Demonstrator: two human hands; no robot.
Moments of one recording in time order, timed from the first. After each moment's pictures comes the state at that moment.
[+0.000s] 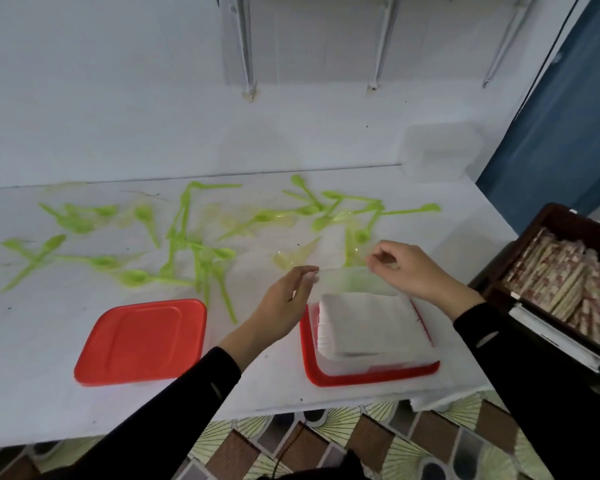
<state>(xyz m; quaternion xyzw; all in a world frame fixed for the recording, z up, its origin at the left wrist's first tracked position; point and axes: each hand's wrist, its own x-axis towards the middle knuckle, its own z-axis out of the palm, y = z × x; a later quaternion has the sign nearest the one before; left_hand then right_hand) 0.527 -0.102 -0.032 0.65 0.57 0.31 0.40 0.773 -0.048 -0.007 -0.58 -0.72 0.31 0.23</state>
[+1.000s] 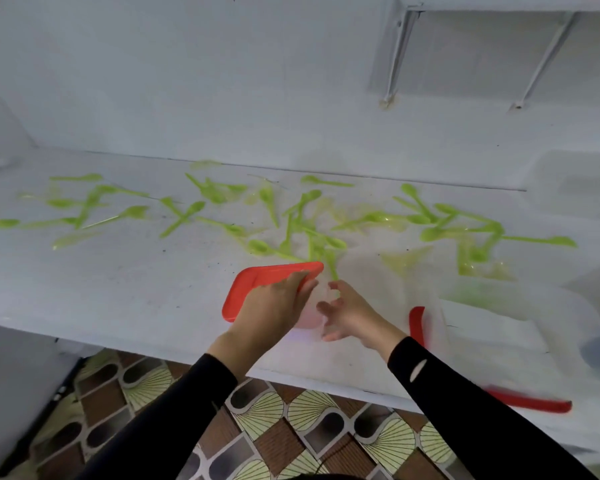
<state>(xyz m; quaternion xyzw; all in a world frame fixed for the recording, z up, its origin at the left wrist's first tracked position) 0.345 -0.195 -0.020 0.71 0.65 0.25 -0.02 0.500 -0.130 -0.046 -0.55 -0.56 0.60 0.16</state>
